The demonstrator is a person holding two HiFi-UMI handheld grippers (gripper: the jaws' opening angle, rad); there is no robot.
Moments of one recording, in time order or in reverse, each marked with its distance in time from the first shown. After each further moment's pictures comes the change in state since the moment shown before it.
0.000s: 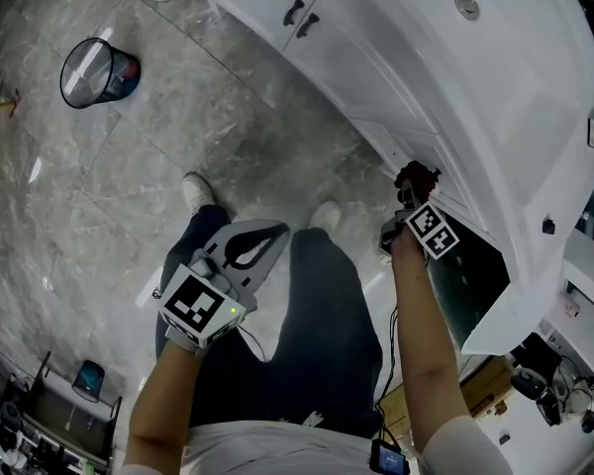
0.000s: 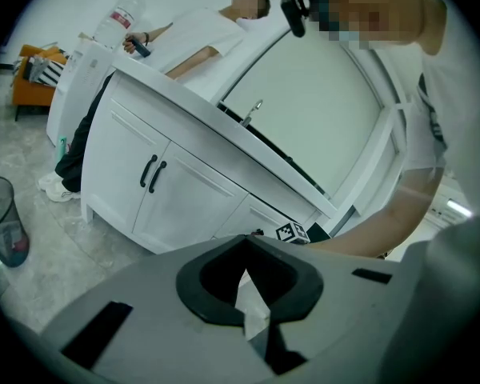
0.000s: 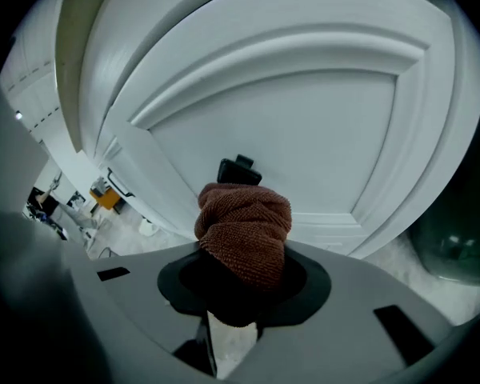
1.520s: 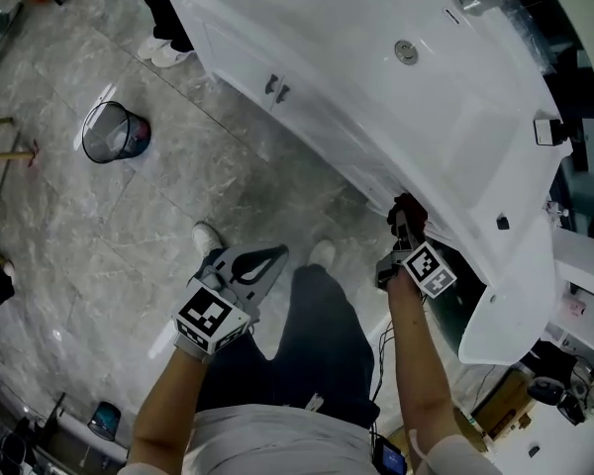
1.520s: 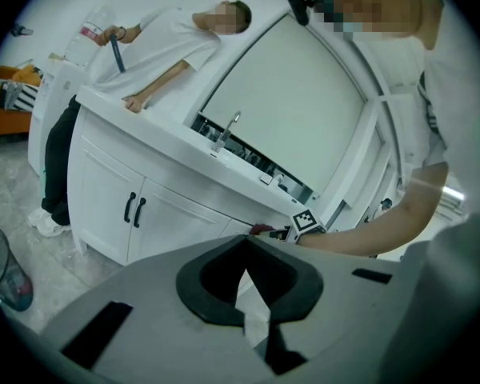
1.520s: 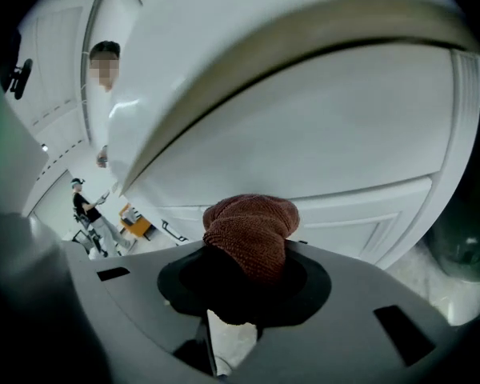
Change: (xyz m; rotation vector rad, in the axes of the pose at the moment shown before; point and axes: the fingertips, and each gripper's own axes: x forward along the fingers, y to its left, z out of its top) left arm -0.013 -0.039 0.066 0.129 0.007 -0.047; right arm -0.108 0.067 0.085 0.063 -0.140 0.163
